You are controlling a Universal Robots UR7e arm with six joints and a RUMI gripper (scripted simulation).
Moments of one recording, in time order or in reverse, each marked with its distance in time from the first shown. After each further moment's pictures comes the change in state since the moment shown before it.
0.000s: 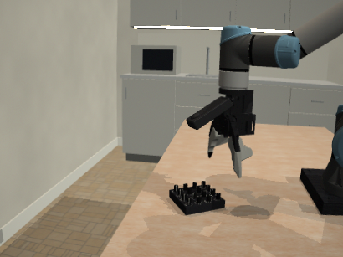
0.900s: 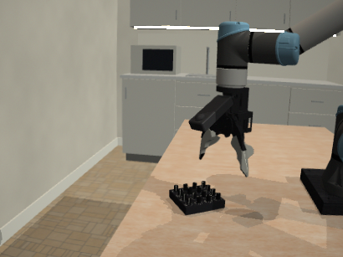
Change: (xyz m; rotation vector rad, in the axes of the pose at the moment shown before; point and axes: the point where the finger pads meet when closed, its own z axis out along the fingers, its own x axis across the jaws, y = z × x) arm -0.021 -0.016 -0.007 -0.001 0.002 -0.323
